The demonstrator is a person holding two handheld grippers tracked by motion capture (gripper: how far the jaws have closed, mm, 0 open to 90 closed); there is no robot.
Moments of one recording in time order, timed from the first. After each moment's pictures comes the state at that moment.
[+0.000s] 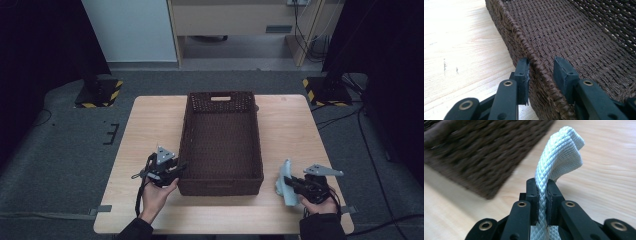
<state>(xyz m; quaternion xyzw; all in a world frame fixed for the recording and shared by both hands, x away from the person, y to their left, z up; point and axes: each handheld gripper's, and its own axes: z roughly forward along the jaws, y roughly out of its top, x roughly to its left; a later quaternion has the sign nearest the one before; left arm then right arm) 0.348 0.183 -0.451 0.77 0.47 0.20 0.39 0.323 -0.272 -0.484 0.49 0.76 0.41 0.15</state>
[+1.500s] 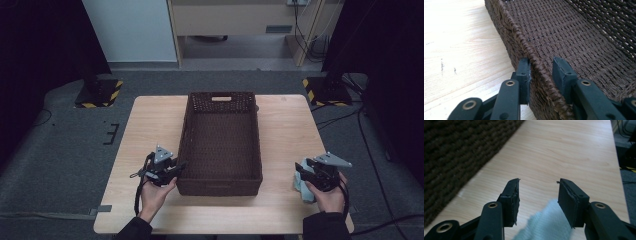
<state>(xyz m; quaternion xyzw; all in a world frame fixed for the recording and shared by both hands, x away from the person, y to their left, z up) 0.351 0.189 -0.451 0.76 0.47 0.19 0.40 0.350 -0.296 -0.473 0.51 0.73 0.37 0.26</state>
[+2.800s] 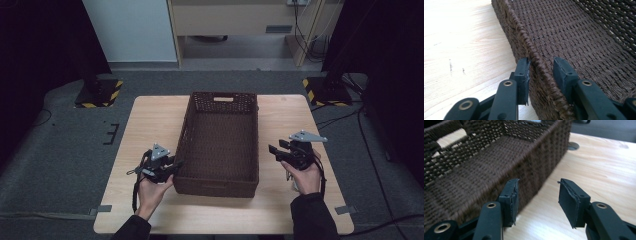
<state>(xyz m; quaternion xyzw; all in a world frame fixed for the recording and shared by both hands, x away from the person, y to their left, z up) 0.357 0.199 -0.449 0.77 0.47 0.19 0.39 0.396 -0.229 -0.432 0.46 0.75 0.43 0.21</state>
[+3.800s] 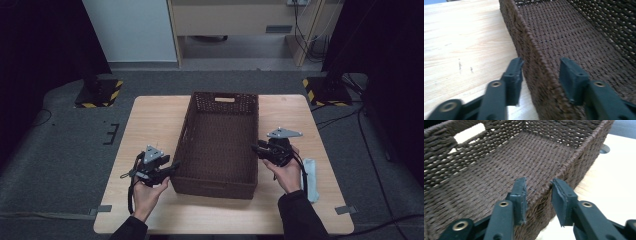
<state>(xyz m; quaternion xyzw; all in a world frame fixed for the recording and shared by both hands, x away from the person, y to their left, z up) 0.345 0.209 -0.443 0.76 0.47 0.20 0.41 0.410 -0.179 -0.438 0.43 0.77 0.43 0.18</state>
